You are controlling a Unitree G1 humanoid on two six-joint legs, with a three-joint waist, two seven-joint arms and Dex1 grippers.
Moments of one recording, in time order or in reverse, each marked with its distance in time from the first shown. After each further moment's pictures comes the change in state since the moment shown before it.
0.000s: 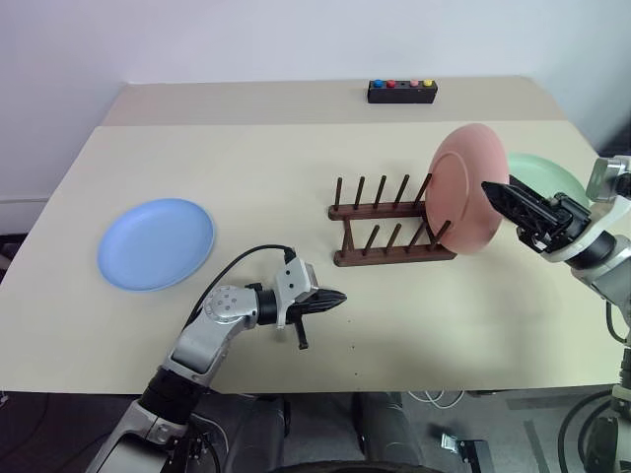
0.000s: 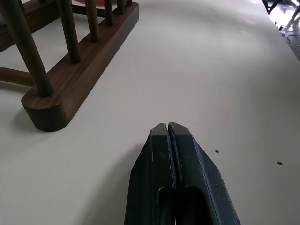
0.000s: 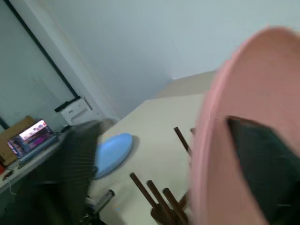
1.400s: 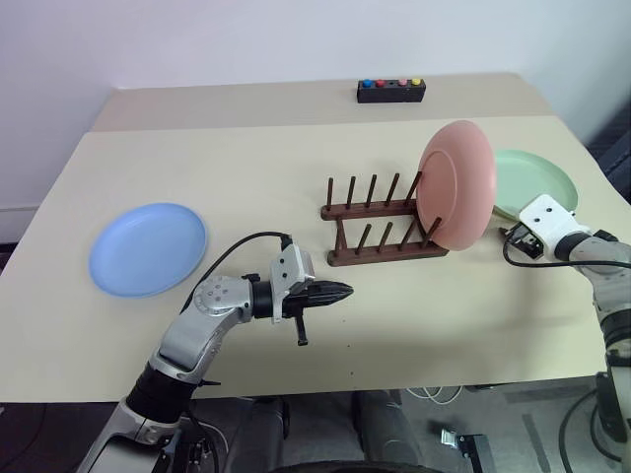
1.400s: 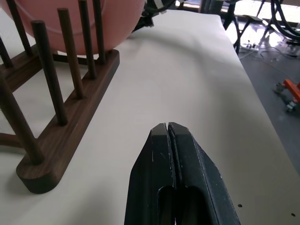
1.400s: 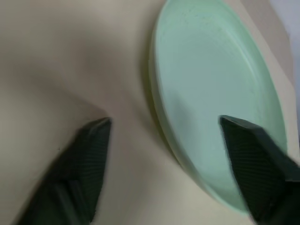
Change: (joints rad) left arm -0.012 0.034 0.042 -0.163 -0.117 0.115 -0.025; right arm -0.332 -0.132 0.508 0.994 -1.301 -1.052 -0.384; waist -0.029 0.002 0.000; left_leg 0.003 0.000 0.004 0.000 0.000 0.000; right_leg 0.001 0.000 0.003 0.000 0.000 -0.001
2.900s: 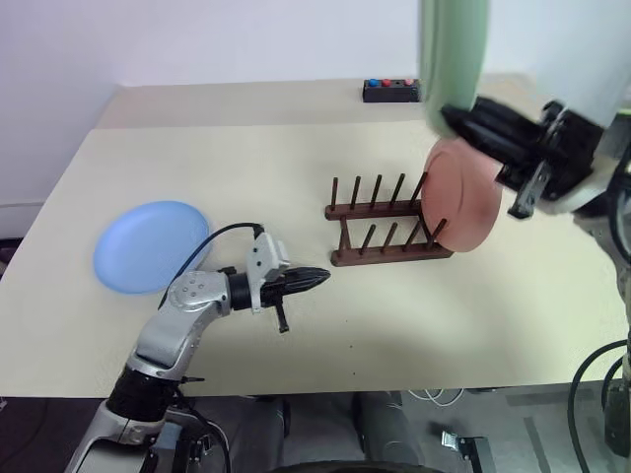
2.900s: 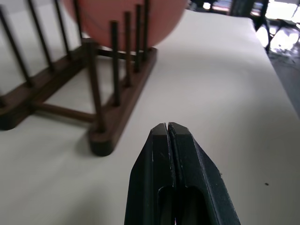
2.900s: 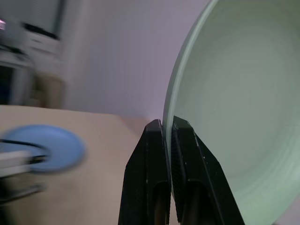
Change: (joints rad) left arm 0.034 0.058 0.127 0.003 -0.039 -0.004 0.010; right arm 0.179 0.018 -0.286 -1.506 1.164 0.716 0.187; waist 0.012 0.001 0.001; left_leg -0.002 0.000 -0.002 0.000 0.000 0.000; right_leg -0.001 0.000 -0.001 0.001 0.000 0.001
